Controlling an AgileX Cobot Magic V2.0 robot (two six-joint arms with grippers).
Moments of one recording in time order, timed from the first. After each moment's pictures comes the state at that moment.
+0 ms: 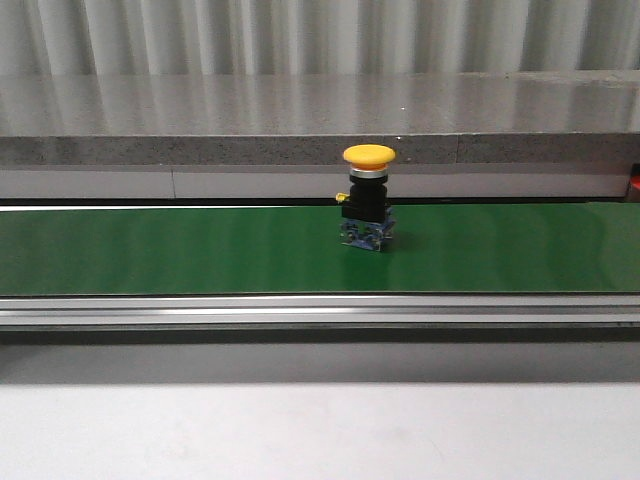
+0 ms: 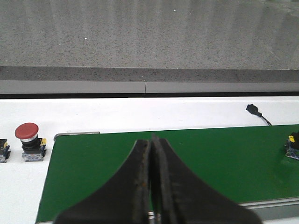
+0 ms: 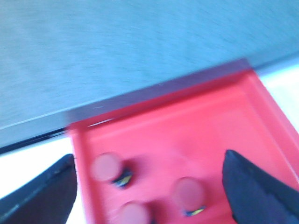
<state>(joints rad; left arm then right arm) 0.03 0.48 -0.66 -0.41 0.61 0.30 -0.60 1.60 -1.46 0.46 0.62 -0.41</state>
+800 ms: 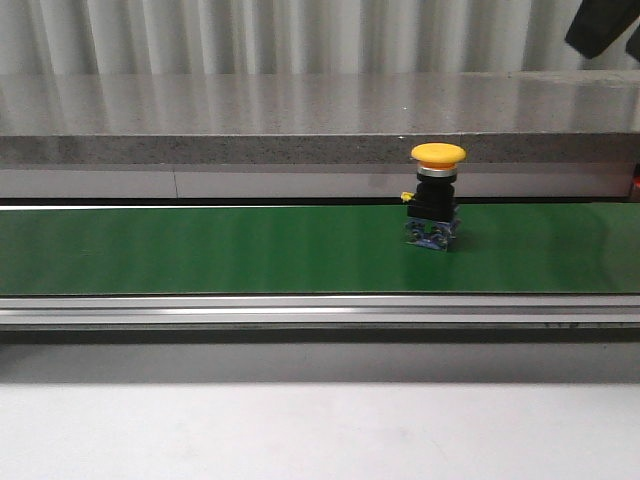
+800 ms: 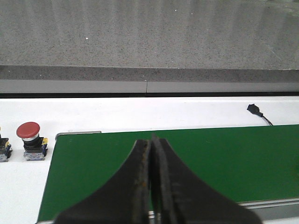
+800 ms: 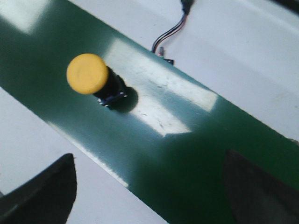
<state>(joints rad) 0.03 0.48 -0.66 -0.41 0.61 0.30 -0.01 1.47 -1.33 0.46 1.10 -0.64</state>
